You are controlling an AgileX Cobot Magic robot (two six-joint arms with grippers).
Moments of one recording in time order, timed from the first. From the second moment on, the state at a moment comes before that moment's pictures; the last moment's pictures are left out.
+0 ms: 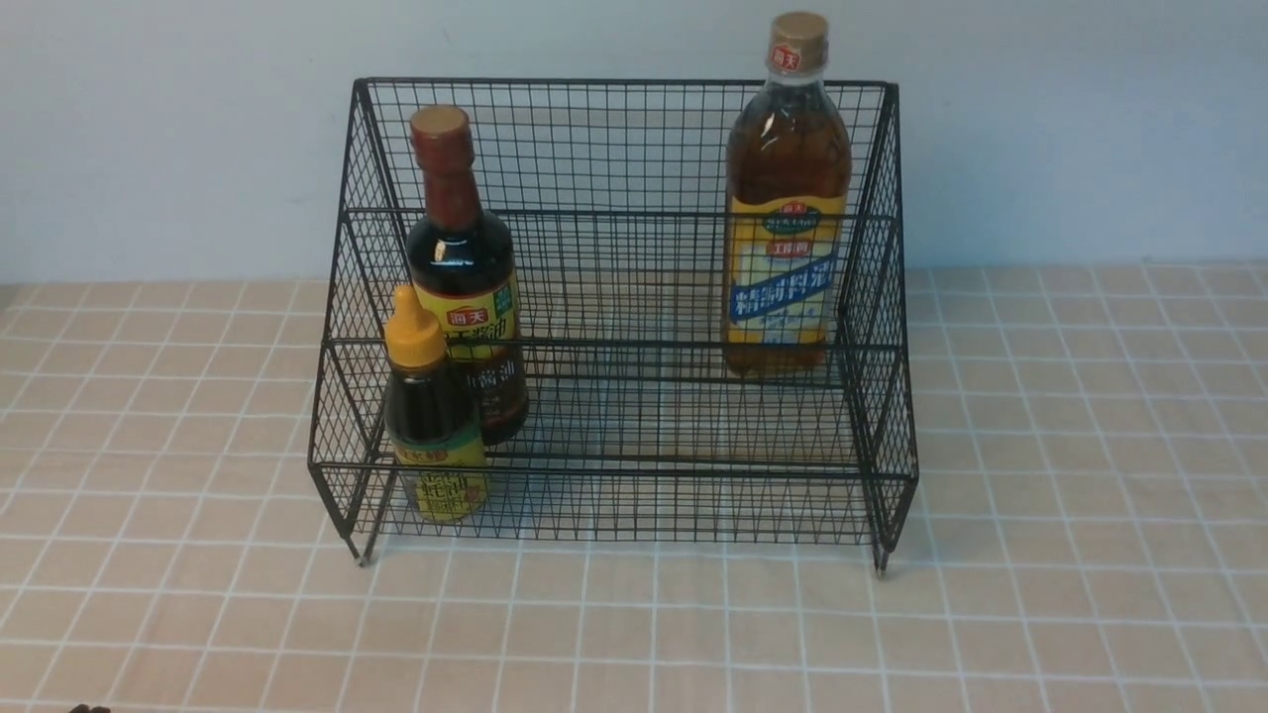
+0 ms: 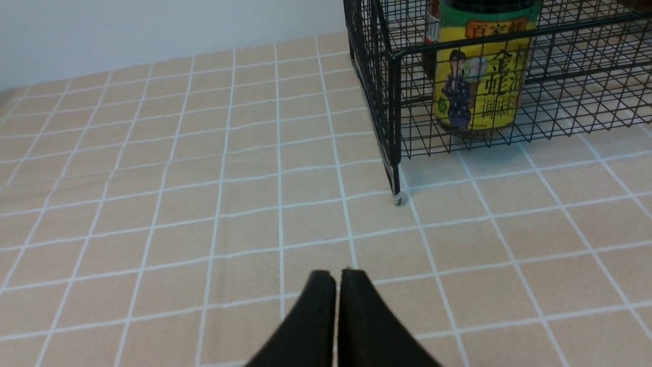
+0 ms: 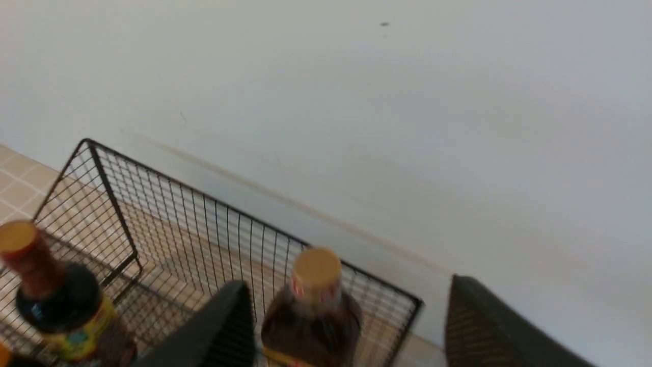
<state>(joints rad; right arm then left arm) 0.42 1.43 -1.96 -0.03 1.11 -0.03 -0.08 -0.01 0.03 -0.06 0.37 0.16</state>
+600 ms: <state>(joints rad) 0.42 0.43 -1.04 -0.08 0.83 0.25 -0.08 -0.01 0.03 -0.06 0.37 0.16</state>
